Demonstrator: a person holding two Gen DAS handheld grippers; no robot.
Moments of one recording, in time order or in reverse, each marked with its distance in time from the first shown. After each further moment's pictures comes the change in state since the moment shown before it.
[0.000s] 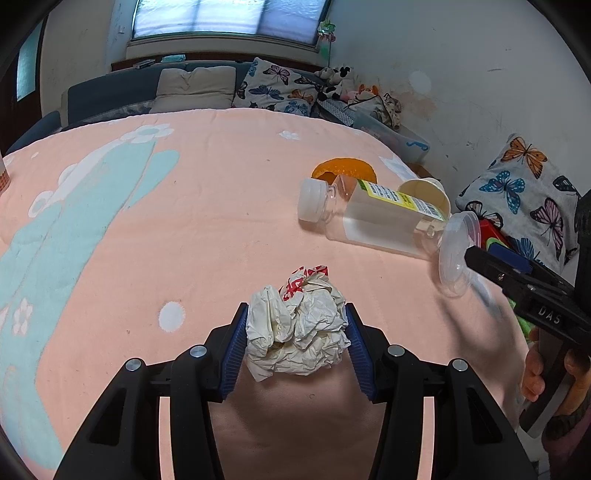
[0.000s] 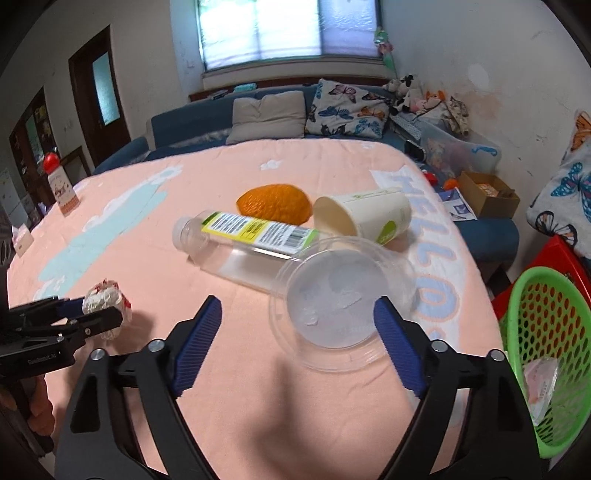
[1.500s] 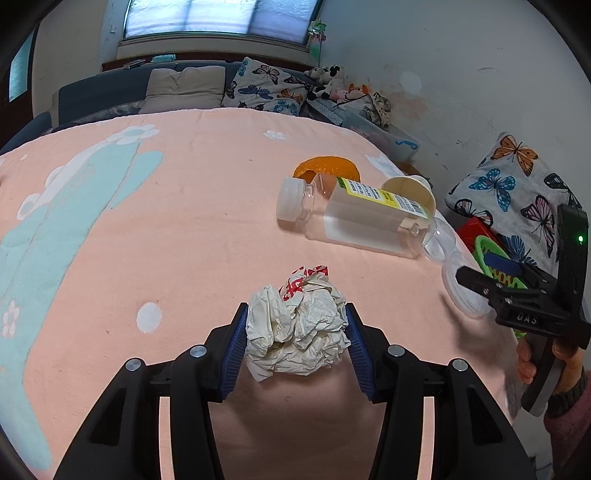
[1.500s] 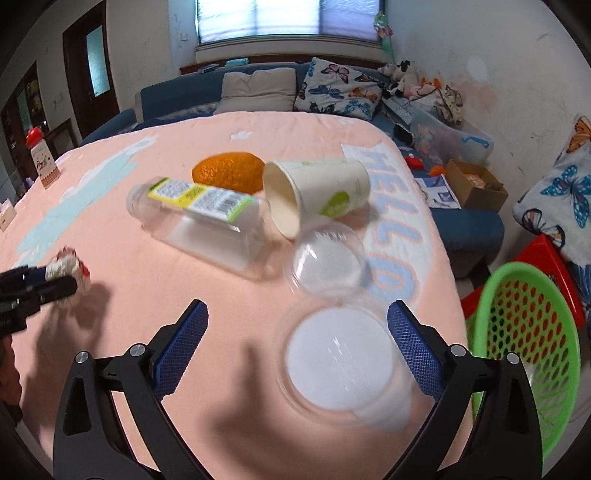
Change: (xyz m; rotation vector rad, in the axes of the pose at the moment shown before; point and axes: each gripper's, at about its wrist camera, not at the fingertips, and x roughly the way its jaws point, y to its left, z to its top) left arm 0.004 -0.007 0.000 0.013 0.001 -0.043; right arm 0.014 -0.040 -0.011 -0.060 0.110 -0.057
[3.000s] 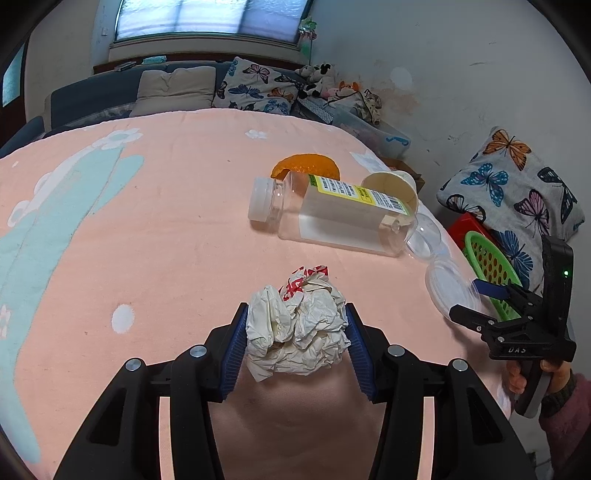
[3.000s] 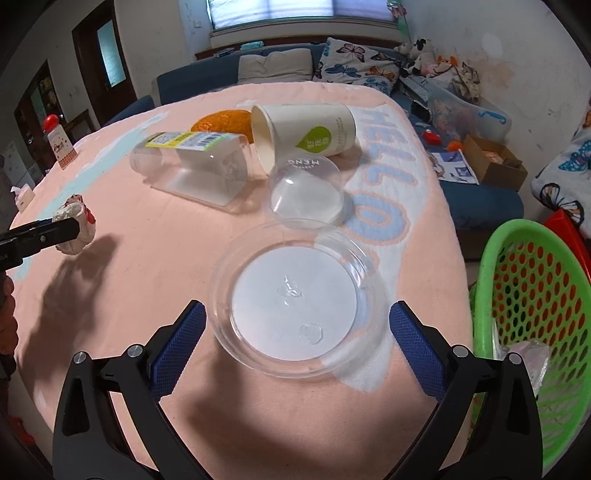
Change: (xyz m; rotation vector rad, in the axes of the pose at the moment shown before) left arm 0.002 -0.022 0.001 0.018 0.008 -0.018; right arm 0.002 -0.031 -0.039 -0.004 0.073 0.113
